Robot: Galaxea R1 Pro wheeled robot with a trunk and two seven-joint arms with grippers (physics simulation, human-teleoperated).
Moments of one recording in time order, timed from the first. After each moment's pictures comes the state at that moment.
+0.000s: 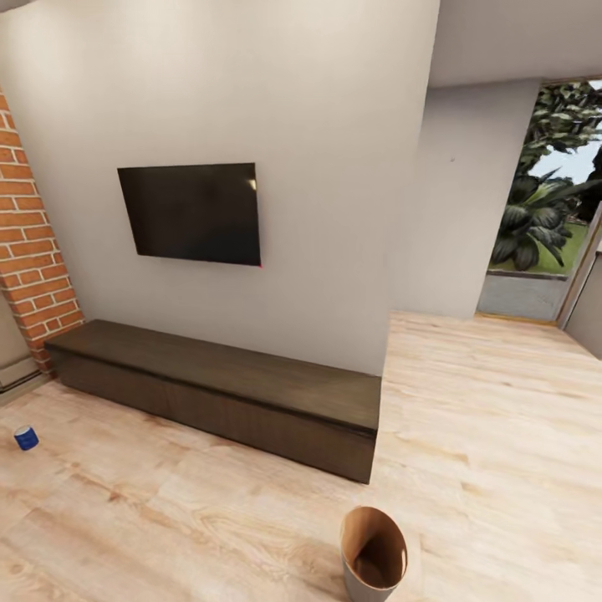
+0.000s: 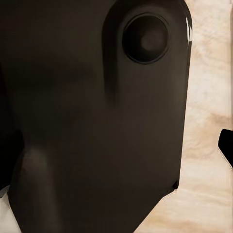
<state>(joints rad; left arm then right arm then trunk) 0.00 -0.01 -0.01 -0.10 -0.01 -0.01 0.00 0.00 0.03 -0.01 0.00 -0.03 0.00 -0.01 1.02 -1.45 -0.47</state>
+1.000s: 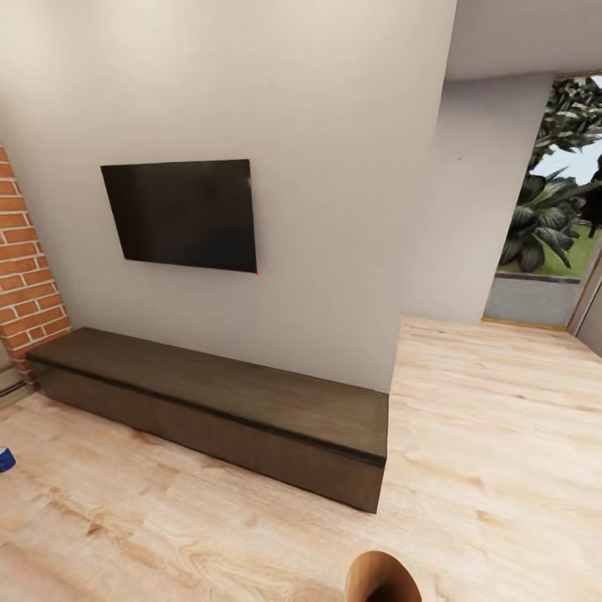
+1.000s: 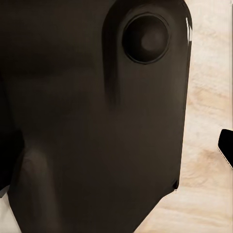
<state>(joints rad) 0.00 -0.01 -0.01 -0.10 -0.01 -0.01 0.00 0.00 0.03 -0.01 0.00 -0.03 0.00 -0.01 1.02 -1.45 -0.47</state>
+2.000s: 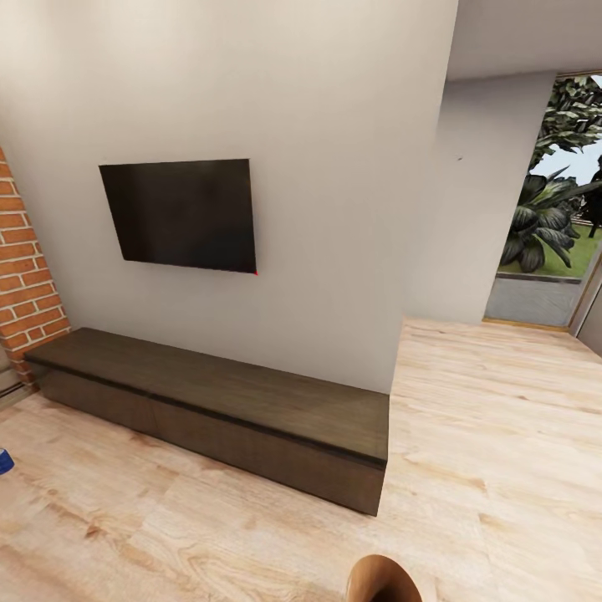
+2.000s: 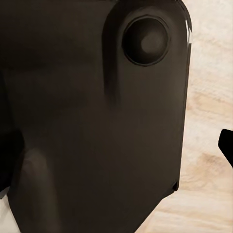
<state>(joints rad) 0.00 -0.01 -0.01 -0.10 -0.01 -0.01 0.00 0.00 0.02 0.00 0.00 -0.03 -0.01 -0.01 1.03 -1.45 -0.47</state>
